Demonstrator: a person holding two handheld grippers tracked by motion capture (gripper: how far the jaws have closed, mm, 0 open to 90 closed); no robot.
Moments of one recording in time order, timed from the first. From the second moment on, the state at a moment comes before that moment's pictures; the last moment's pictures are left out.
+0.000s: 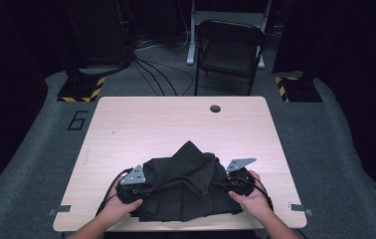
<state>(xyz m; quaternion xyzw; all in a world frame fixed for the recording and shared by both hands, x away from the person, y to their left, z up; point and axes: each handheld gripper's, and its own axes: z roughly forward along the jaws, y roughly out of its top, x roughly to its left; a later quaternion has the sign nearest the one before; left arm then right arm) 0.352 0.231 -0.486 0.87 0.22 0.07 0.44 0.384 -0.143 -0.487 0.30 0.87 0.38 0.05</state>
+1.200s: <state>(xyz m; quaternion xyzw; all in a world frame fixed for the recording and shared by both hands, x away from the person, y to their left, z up) 0.350 0.235 -0.476 0.83 0.29 0.06 0.48 0.348 -0.091 -0.470 0.21 0.90 0.37 0.08</state>
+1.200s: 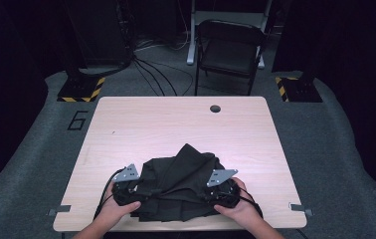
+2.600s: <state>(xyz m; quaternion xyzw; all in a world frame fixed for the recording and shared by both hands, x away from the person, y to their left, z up) 0.325 0.217 -0.507 0.89 0.21 0.03 0.41 0.343 -0.117 -0.493 0.23 0.91 0.36 0.01</state>
